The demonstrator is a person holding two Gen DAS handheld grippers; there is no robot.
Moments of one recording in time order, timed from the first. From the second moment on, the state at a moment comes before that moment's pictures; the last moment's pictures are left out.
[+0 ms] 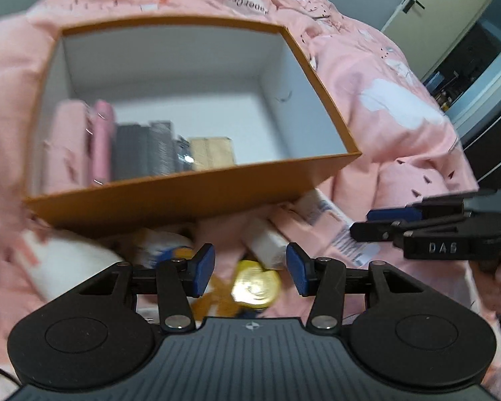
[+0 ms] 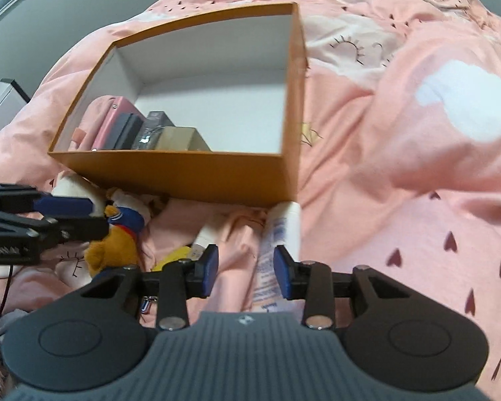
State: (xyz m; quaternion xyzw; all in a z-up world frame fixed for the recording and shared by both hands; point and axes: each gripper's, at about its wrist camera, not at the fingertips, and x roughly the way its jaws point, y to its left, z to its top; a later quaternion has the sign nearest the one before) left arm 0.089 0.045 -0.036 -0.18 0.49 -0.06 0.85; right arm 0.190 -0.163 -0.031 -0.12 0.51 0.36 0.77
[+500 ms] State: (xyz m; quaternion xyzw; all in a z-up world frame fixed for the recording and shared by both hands) left arm 0.141 0.053 -0.100 -0.34 0.54 -0.02 0.77; right arm 0.225 -0.166 -0.071 -0.12 0.56 0.33 0.75
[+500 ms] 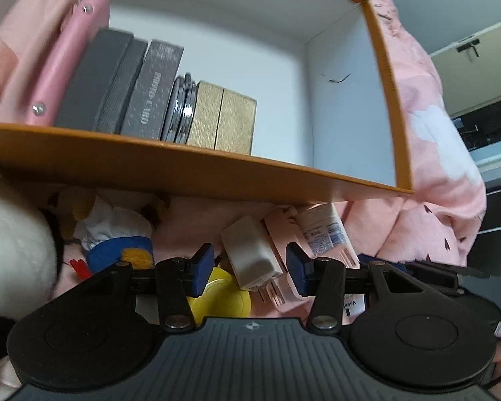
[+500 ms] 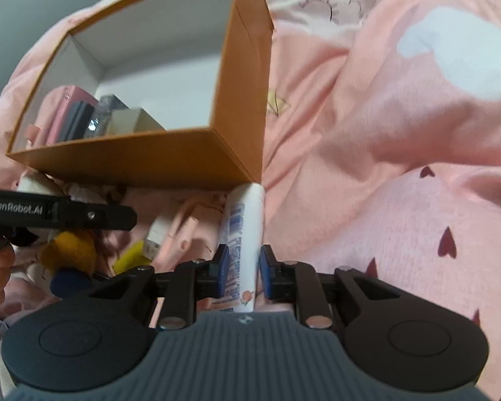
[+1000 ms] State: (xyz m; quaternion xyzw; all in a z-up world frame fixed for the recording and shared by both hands) left arm 0.130 0.017 -0.089 -0.13 0.60 -0.08 0.79; right arm 0.211 -0.171 -0.056 -0.11 0.51 0.36 0.77
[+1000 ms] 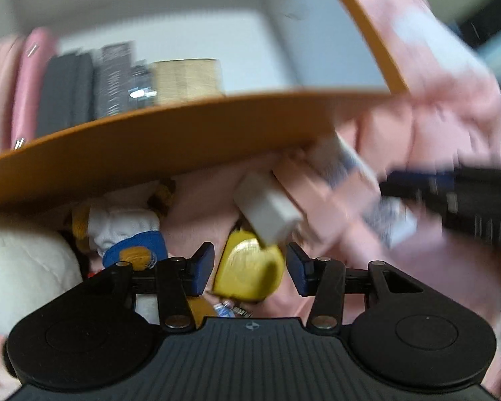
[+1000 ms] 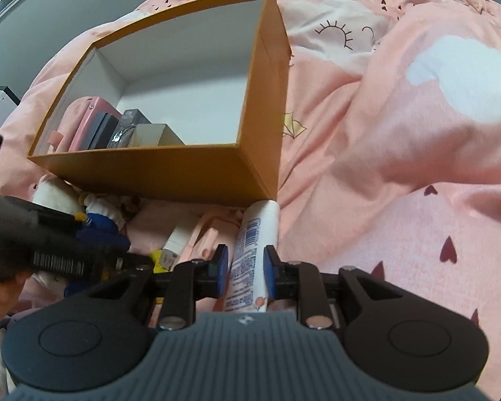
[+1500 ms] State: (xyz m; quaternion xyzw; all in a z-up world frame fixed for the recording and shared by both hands) left arm 0.122 -0.049 -0.105 0.10 0.60 -0.09 0.79; right arm 0.171 -0.172 -0.053 -0.12 0.44 0.31 0.83
